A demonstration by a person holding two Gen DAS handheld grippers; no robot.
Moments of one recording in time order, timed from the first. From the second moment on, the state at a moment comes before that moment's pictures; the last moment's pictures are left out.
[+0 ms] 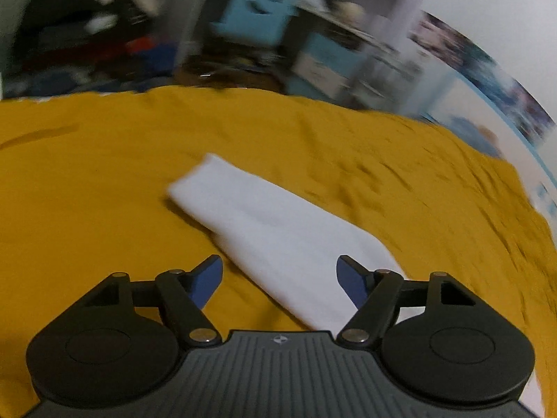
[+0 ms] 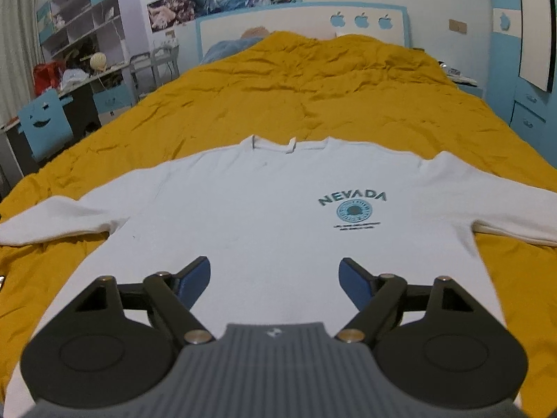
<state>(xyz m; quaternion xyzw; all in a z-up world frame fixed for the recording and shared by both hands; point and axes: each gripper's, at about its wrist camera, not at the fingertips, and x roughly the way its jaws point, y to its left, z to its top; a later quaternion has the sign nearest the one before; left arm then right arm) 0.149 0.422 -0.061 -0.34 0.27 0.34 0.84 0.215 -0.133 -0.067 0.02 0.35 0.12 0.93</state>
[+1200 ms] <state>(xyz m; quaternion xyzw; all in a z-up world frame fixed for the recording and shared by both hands) 0.365 0.117 0.134 -0.11 0.16 0.01 0.98 0.256 -0.220 -0.068 0.02 0.35 0.09 0.93</state>
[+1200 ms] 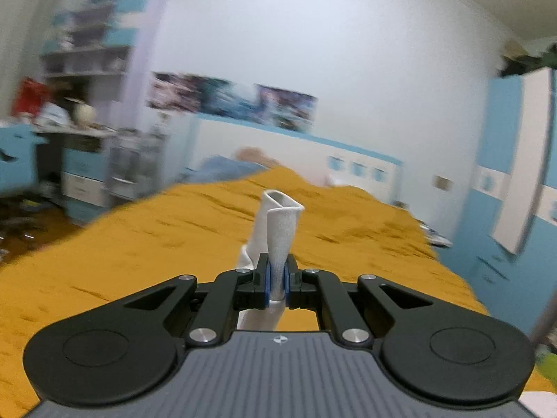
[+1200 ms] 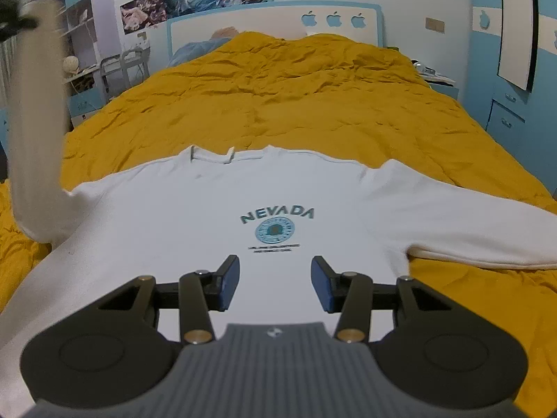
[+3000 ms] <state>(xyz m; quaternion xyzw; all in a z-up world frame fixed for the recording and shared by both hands) 0.287 0.229 -0.061 -0.01 0.44 -0.03 0.90 0.309 -0.237 -0.070 0.08 0.44 0.06 0.89</state>
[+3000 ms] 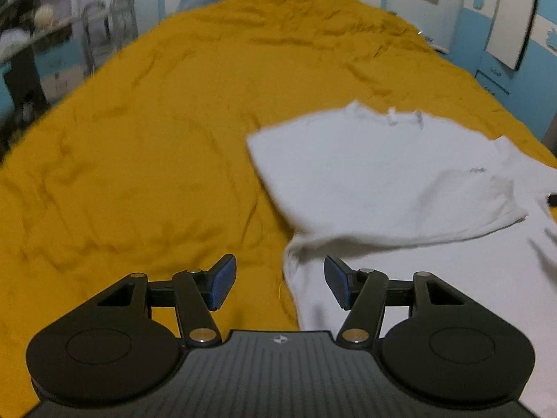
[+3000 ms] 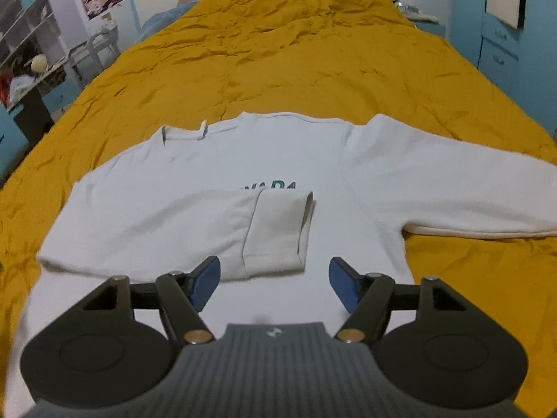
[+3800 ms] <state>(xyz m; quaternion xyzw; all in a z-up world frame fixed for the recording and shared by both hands) 0.319 0.225 -0.135 -0.10 0.38 -0.02 0.92 0.395 -0.244 -0.133 0.13 0.43 0.05 0.89</state>
